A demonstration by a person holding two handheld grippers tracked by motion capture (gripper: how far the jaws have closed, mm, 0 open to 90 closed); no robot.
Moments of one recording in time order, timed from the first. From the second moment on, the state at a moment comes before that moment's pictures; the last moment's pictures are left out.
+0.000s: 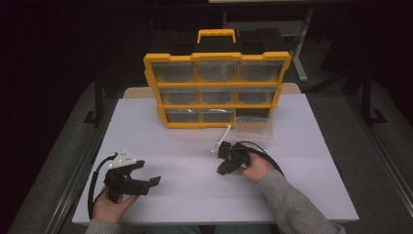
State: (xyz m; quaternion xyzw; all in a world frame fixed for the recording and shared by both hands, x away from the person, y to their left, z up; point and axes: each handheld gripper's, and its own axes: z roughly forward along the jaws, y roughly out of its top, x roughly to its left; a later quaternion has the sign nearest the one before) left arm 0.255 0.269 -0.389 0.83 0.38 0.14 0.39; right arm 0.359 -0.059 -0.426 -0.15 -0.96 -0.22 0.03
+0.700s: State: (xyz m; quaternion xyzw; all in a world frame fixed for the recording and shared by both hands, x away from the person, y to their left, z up) left arm 0.255 0.269 -0.389 0.83 0.38 0.14 0.39; right arm 0.365 -0.064 -0.426 -0.15 -0.96 -0.23 0.05
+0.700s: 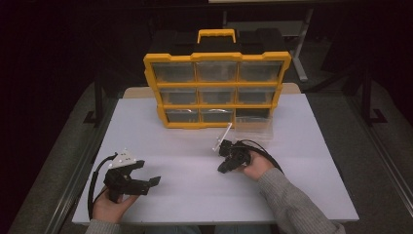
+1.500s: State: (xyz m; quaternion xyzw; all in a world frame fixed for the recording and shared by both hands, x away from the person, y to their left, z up) left arm 0.255 0.269 -0.388 0.83 0.38 0.14 0.39; right arm 0.378 -0.083 -0.387 -0.17 -0.95 -0.26 0.06
